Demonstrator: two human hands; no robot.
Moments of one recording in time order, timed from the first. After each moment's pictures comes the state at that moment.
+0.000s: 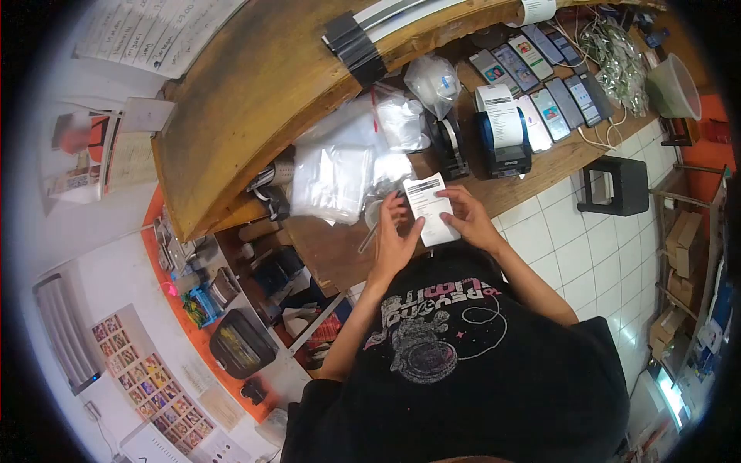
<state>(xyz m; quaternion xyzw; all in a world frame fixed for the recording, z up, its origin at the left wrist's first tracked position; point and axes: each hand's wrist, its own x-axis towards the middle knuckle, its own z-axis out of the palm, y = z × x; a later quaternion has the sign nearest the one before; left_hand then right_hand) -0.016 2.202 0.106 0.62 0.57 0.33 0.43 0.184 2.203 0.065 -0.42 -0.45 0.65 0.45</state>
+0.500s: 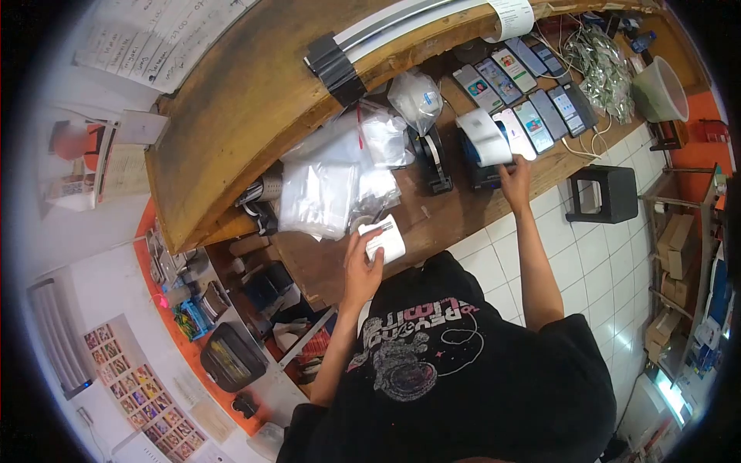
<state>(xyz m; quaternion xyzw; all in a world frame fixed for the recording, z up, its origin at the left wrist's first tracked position) -0.040 2.186 0.142 0.65 0.61 0.26 0.37 0.329 2.267 -0.026 -0.74 -0.45 0.28 0.42</state>
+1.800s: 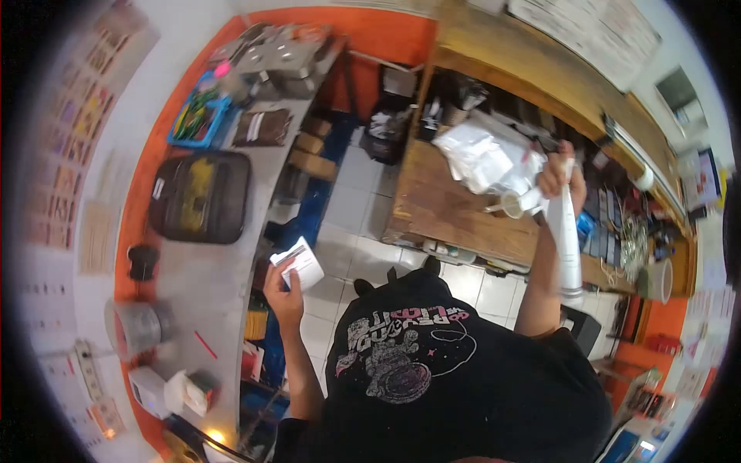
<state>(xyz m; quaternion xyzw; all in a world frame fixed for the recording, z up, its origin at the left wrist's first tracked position) -0.391 1.753 0.139 0.28 0.77 0.56 0.11 -0.082 2.144 0.260 0.03 -0.35 0.81 0.47</state>
